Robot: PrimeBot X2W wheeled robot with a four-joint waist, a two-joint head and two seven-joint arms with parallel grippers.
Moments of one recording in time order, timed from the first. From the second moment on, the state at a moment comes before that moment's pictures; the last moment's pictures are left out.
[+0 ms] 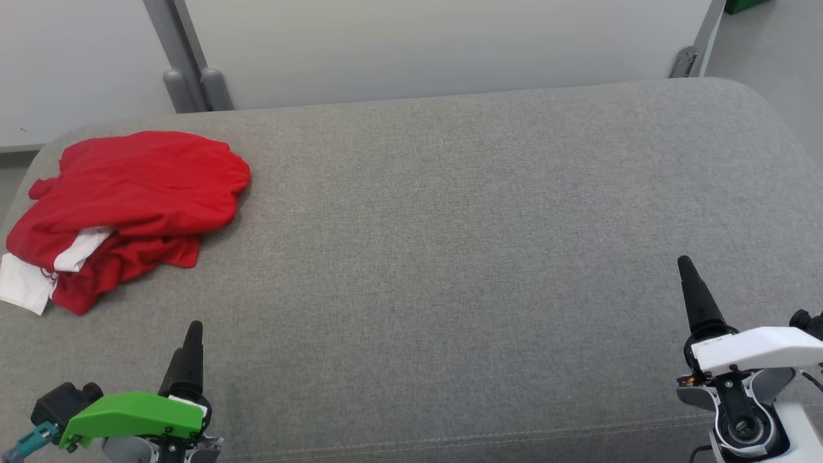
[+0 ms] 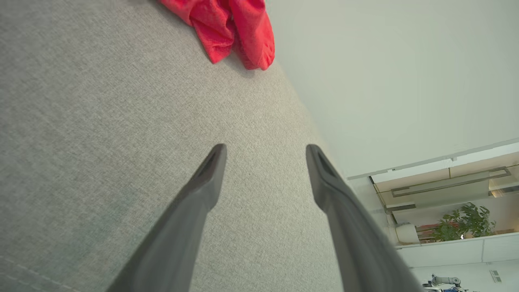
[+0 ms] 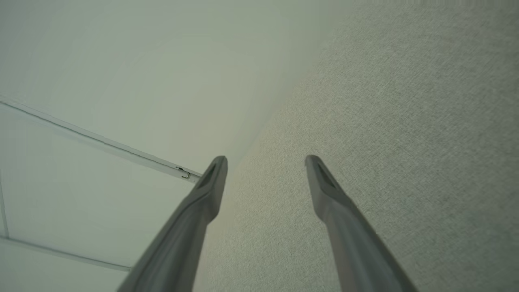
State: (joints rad) left arm -0.02 0.07 -0.05 0.28 -1.22 -0.06 -0.02; right arm -0.01 -0.09 0.00 0.21 1.09 0.05 -0.02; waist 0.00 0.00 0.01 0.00
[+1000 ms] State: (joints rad) left arm -0.02 0.08 -0.12 0.22 -0.72 0.03 -0.13; right arm 0.03 -0.12 0.11 0.16 0.61 -0.04 -0.13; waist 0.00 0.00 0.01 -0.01
